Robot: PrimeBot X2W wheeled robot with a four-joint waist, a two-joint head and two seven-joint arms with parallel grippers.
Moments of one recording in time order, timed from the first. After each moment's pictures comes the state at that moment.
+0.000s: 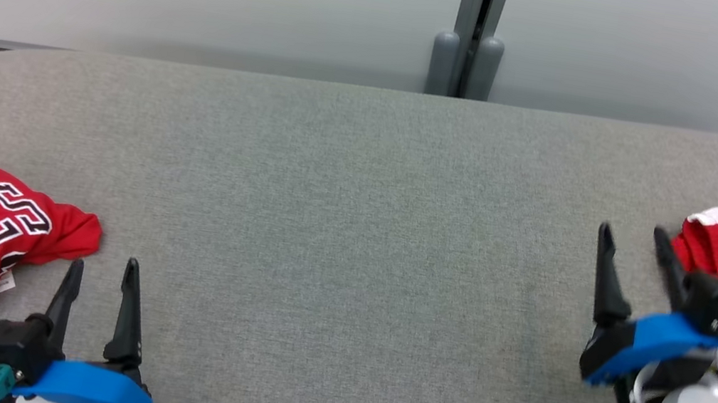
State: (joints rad) left arm -0.04 0.23 -0.21 0.24 -0.46 0.08 -0.26; right arm -0.41 -0.07 -0.10 0.46 0.03 0.13 -0.11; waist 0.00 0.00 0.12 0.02
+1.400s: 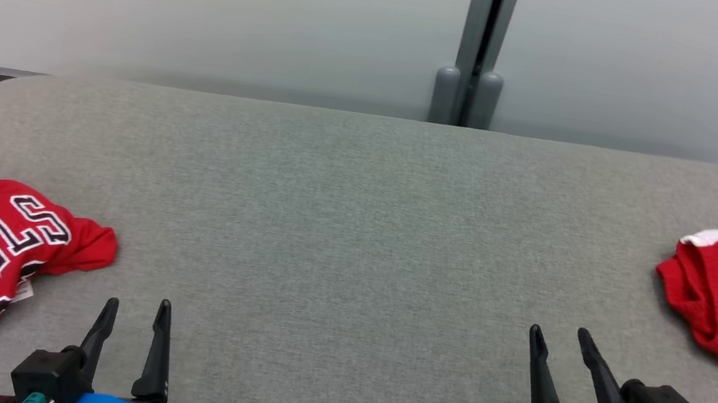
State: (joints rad) left arm 0.01 0.21 -0.27 0.27 -0.47 0.08 -0.25; right arm -0.14 -0.05 0.08 0.43 0.21 0.13 -0.25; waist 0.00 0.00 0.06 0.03
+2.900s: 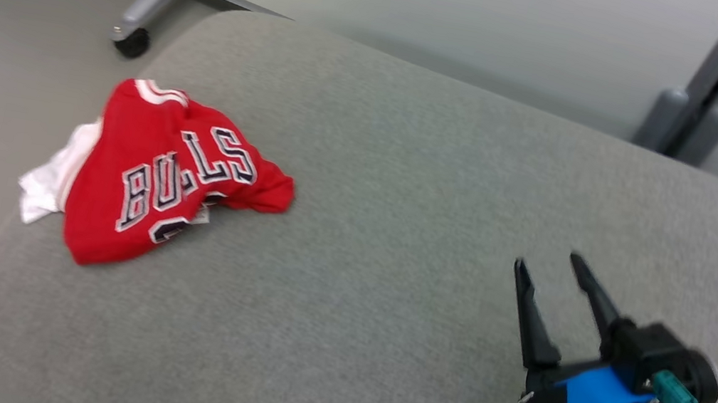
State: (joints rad) left arm -0.17 0.54 -0.04 0.02 -0.50 0.16 -0.13; right arm -0.17 -0.05 0.11 0.20 0.07 0.13 -0.14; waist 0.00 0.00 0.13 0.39
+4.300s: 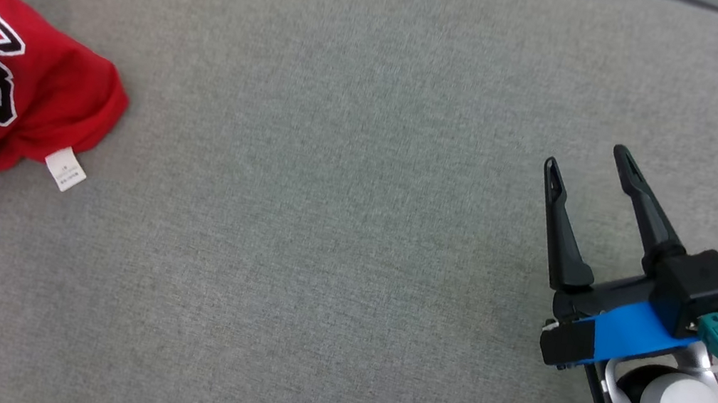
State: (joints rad) left arm -0.83 0.62 -0.22 0.69 -0.71 -0.12 0.20; right arm -0.31 -0.05 0.10 -0.04 -0.04 0.13 -0.02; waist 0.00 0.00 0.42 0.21
